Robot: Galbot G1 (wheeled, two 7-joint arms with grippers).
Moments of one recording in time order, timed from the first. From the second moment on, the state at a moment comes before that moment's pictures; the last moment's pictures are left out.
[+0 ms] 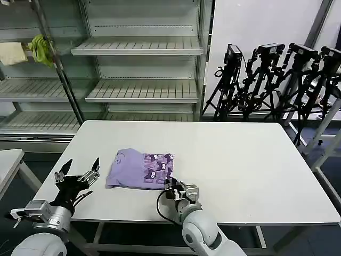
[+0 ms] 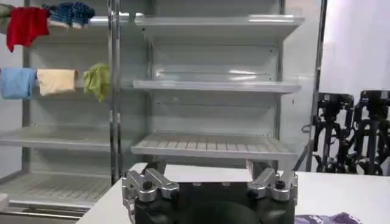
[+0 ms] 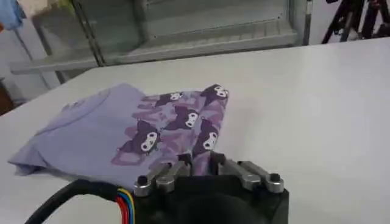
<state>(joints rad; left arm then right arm) 1.42 -1.29 -0.74 -2.29 -0.39 0.46 -0.07 -0.98 1.35 -0.08 1.87 0.60 -0.56 0.47</state>
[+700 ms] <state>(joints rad) 1.41 -1.31 -0.70 -2.30 -0.38 0.46 -0.08 -1.03 1.27 0.00 1.96 0.61 -0.56 0.46</state>
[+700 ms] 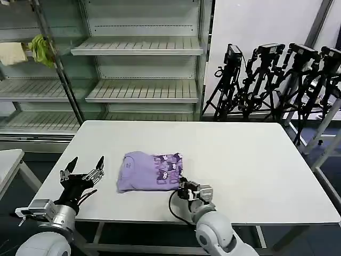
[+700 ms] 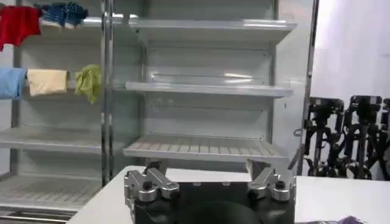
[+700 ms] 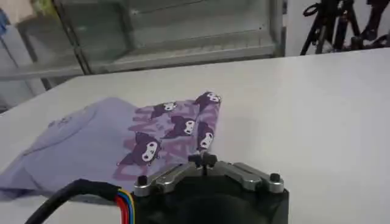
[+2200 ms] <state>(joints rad) 1.39 -1.31 -0.63 -2.32 -0.38 0.47 -0.07 -1.15 1.10 0.20 2.12 0.50 -0.56 0.45</state>
